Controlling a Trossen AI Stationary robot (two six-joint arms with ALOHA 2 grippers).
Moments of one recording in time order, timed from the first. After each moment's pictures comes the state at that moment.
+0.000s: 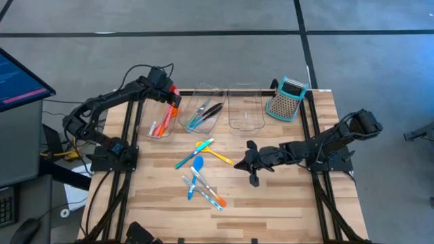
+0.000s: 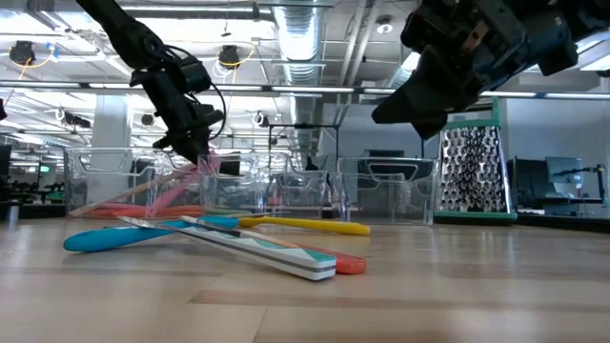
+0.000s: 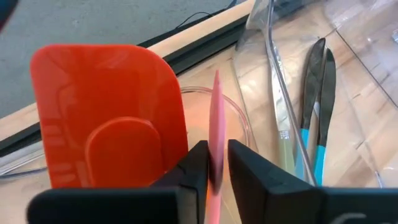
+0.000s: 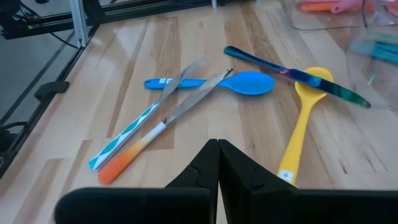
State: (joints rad) left arm 0.95 1.44 0.90 -0.39 0.13 -0.12; right arm 0.25 1.43 0.58 0.37 0.14 0.26
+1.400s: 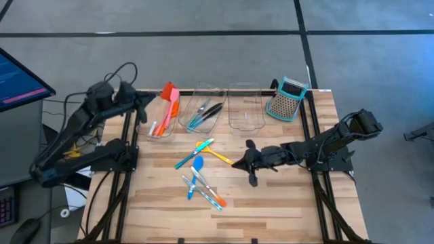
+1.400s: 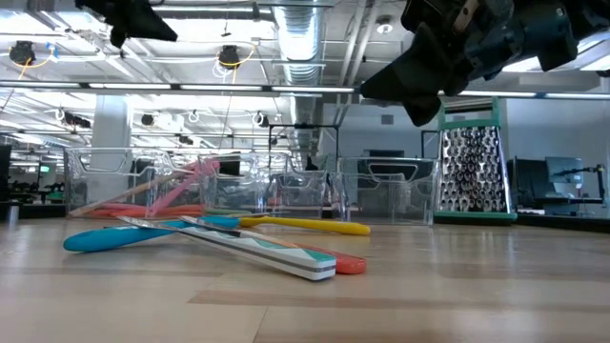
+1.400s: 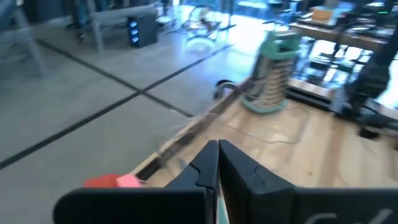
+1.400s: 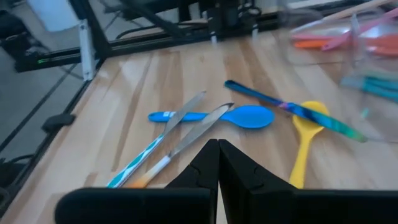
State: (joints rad) left arm 0.77 0.57 0.84 -0.54 0.14 -0.01; right arm 0.26 1.43 0.58 0.48 0.18 0.26
